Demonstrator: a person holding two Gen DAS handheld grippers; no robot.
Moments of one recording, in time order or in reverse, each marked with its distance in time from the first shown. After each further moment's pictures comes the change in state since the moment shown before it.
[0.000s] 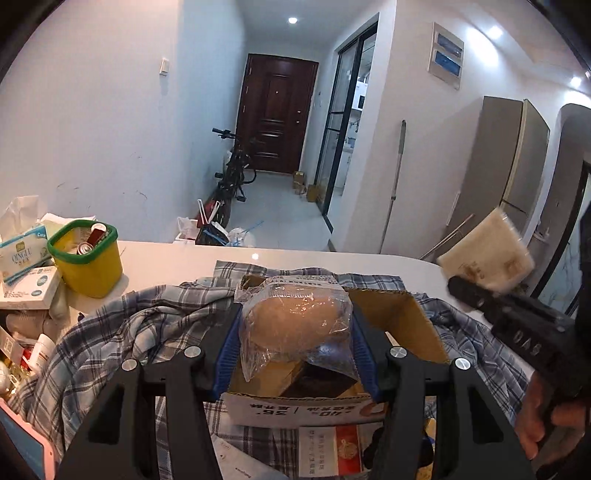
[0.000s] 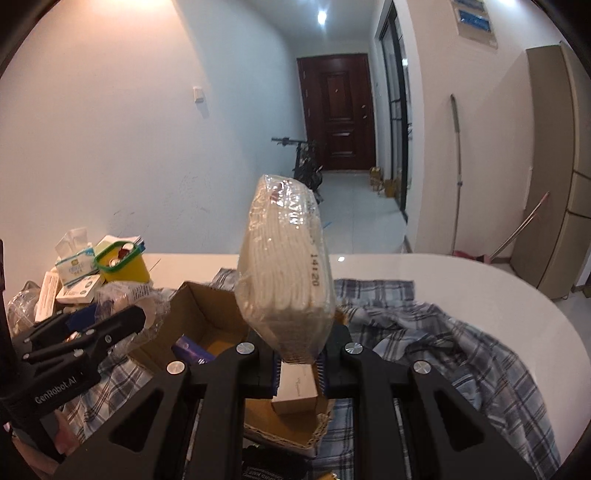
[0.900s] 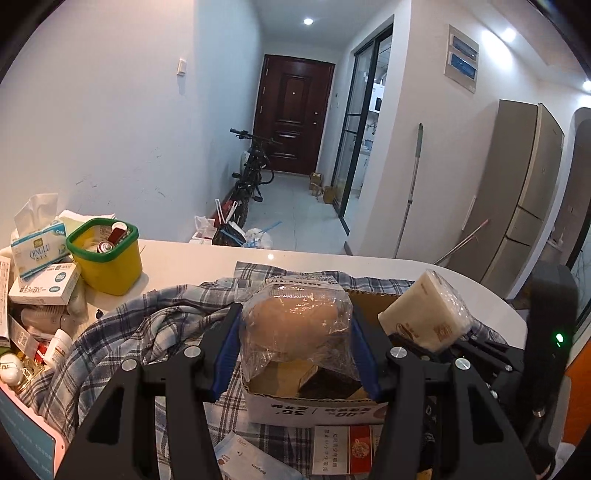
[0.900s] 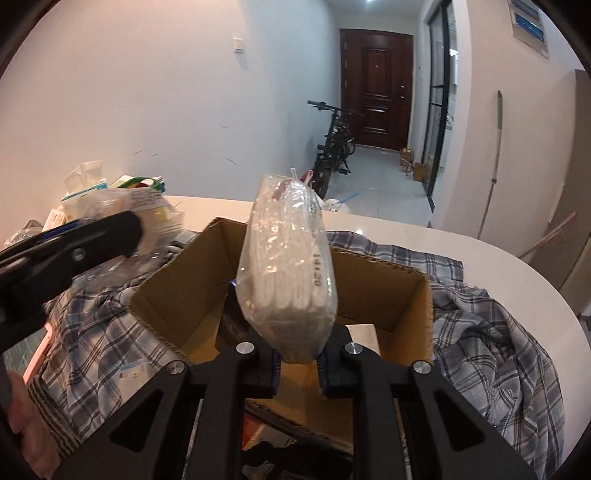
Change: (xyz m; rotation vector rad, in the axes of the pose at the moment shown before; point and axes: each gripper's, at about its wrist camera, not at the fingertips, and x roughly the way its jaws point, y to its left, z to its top) left arm -0.006 0.008 0.006 -0.027 -0.006 0.056; right arm 0.045 0.047 -0.029 -0.133 0.129 0.037
